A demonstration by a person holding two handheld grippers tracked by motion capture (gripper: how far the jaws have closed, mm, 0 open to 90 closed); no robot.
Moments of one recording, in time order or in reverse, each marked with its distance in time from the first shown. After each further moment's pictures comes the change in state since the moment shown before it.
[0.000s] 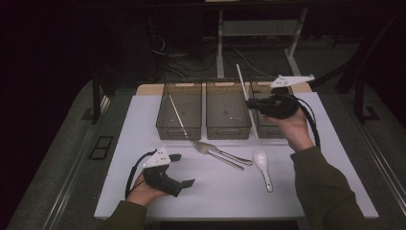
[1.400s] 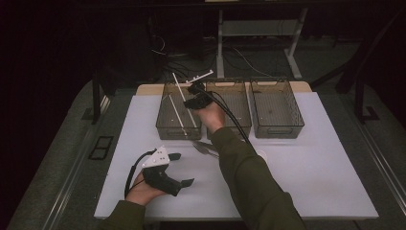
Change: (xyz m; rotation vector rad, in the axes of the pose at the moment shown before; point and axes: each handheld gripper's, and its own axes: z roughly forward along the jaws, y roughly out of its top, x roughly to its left) left arm 0.002 0.000 -0.001 -0.002 -0.001 0.021; right arm 0.048 0.034 0.229 0.258 -0.069 0.106
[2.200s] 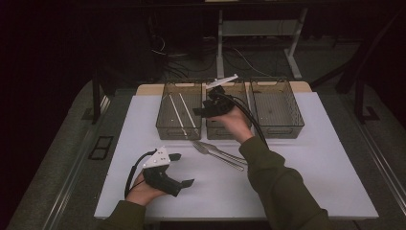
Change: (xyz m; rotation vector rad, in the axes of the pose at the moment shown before) left arm -0.001 0.000 0.001 0.007 0.006 0.006; right arm -0.016 -0.037 -0.071 -0.091 0.118 -0.082
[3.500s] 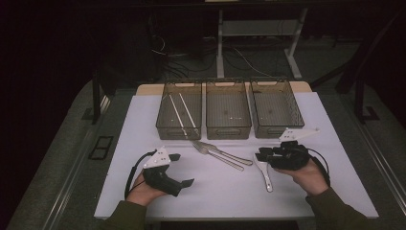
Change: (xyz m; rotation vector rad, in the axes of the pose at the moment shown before) left arm -0.001 -0.002 0.000 0.011 0.019 -0.012; right arm -0.002 -0.171 -0.158 0.013 -0.010 0.005
